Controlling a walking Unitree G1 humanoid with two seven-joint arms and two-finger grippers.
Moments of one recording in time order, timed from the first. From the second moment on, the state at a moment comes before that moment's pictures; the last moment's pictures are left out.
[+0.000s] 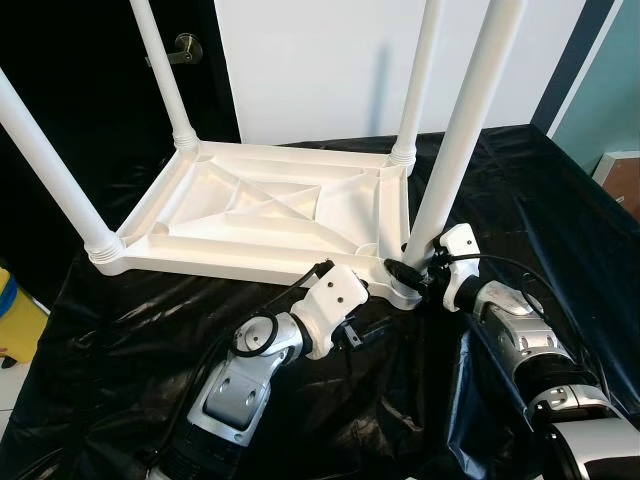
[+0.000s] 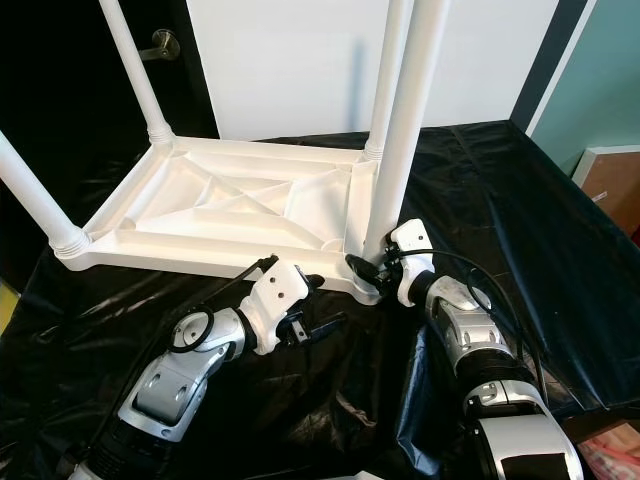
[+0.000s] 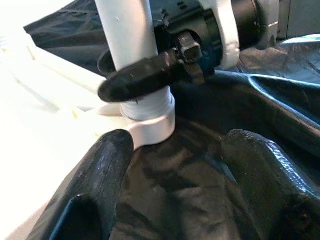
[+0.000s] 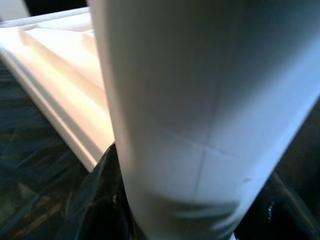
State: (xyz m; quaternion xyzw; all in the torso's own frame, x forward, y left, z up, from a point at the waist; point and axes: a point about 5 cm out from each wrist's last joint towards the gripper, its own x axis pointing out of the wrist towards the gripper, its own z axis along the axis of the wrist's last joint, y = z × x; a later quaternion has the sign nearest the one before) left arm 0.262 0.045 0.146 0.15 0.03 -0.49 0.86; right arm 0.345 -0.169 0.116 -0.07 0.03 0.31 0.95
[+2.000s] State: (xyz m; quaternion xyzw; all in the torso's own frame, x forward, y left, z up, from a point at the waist) left arm 0.260 0.051 0.150 0.16 0.04 -0.48 0.86; right arm 0.317 -0.171 0.134 -0.03 -0.02 0.27 0.96
